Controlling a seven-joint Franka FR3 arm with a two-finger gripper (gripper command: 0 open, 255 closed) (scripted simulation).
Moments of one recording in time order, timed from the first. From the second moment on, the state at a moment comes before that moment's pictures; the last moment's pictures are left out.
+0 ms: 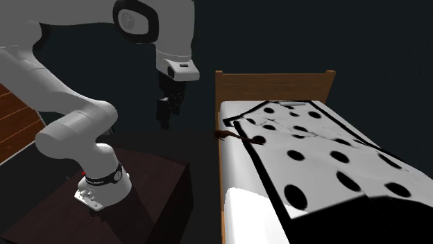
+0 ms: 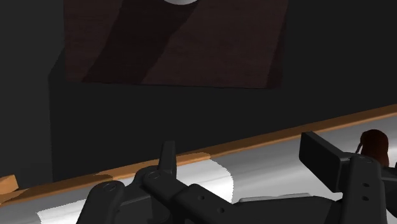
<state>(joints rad) 0.03 -0.67 0.12 -2.43 0.08 1.58 0.03</state>
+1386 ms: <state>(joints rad) 0.14 0.07 0.42 -2.11 0.07 1.91 0.47</state>
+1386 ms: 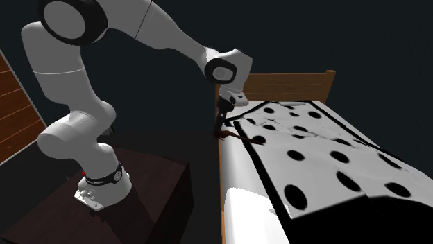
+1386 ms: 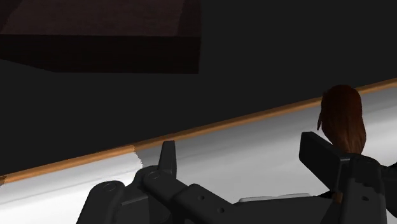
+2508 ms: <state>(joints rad) 0.40 0.81 0.39 -1.38 -0.11 1.82 0.73</state>
